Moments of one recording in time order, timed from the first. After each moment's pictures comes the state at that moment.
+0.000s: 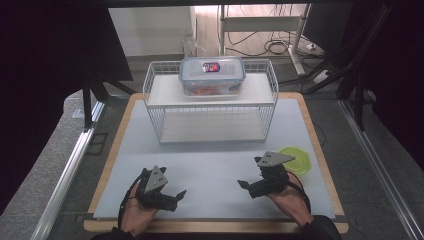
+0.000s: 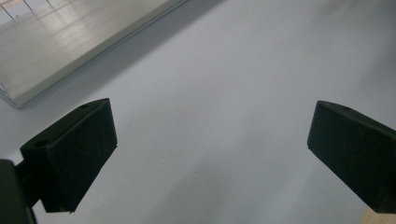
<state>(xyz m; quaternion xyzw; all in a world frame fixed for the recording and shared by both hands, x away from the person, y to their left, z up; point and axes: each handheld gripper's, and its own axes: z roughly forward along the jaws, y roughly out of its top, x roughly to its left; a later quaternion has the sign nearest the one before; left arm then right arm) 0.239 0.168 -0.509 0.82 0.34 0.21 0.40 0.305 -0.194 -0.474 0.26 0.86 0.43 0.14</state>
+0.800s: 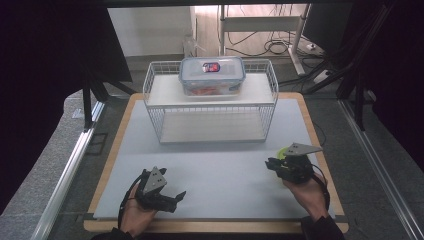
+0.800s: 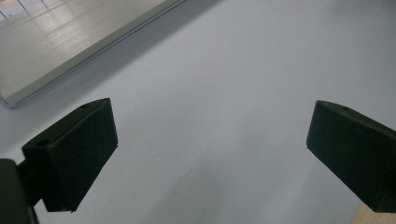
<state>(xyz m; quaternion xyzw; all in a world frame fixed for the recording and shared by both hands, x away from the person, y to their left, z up) 0.238 0.170 -0.510 0.82 0.34 0.21 0.41 0.320 -0.254 -0.456 0.34 0.83 0.40 0.16</state>
